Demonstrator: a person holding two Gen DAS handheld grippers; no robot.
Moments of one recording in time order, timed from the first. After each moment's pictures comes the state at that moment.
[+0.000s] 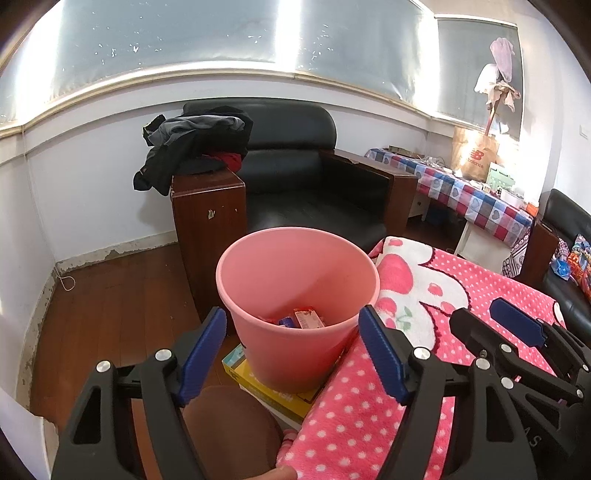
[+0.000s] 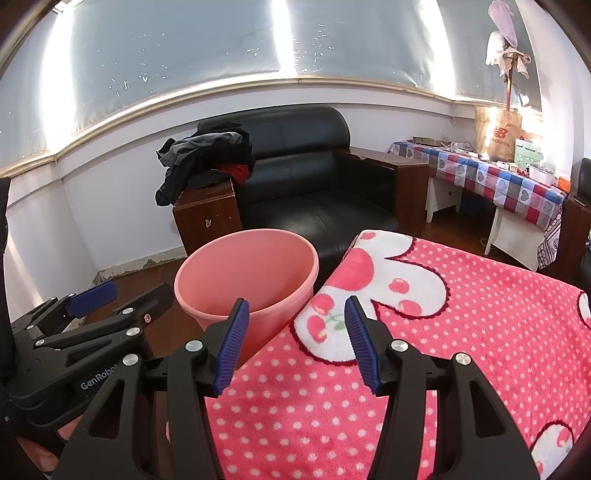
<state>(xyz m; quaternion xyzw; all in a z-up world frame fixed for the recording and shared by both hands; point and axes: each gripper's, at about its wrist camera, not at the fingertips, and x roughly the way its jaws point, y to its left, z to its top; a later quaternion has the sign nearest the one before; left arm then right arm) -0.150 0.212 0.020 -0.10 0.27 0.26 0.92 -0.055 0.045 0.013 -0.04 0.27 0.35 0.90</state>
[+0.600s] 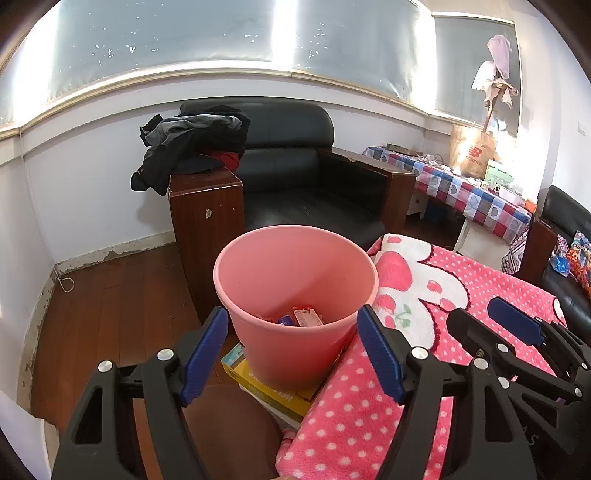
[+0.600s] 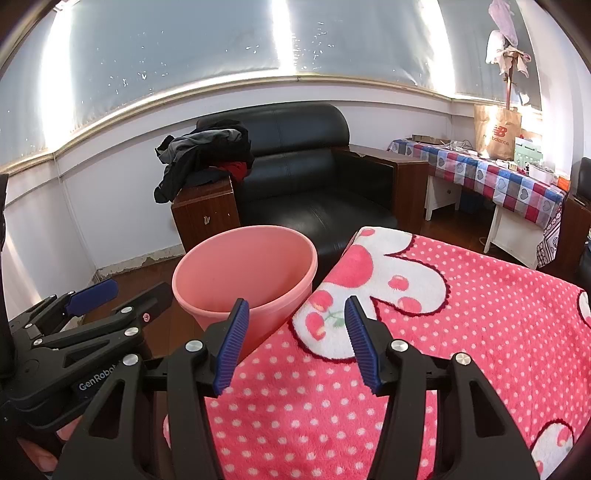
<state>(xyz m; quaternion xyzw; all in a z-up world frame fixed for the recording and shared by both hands) -0.148 0.207 0.016 -0.10 0.27 0.26 0.92 -0.054 0.043 0.009 -0.04 0.27 0.35 0.90</state>
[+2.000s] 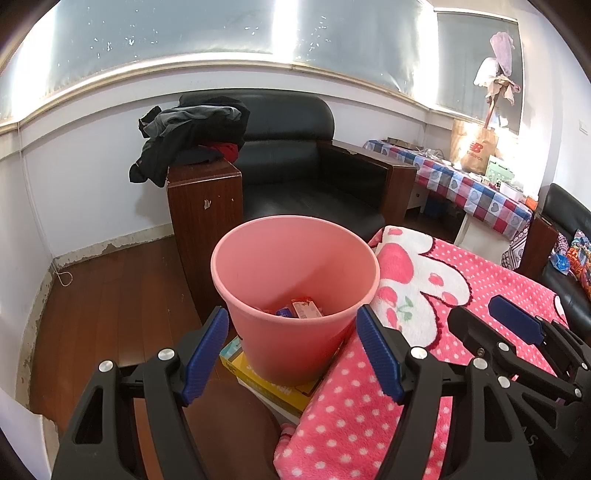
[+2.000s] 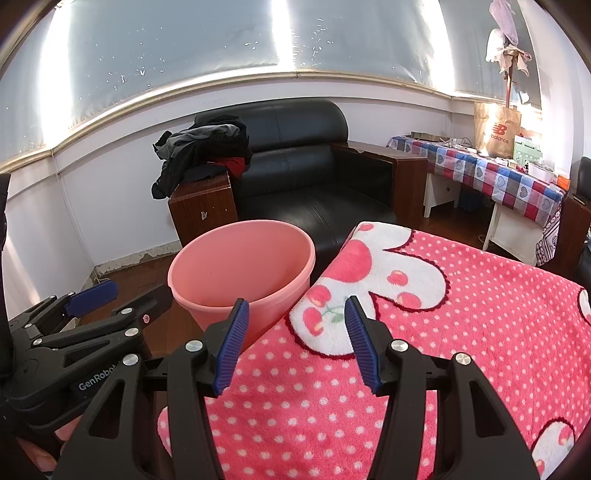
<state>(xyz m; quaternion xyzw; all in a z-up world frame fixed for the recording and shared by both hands) -0.147 0.207 0.011 -0.11 0.28 0.25 0.92 -0.054 0.044 0.004 -0.04 0.27 0.35 0.90</state>
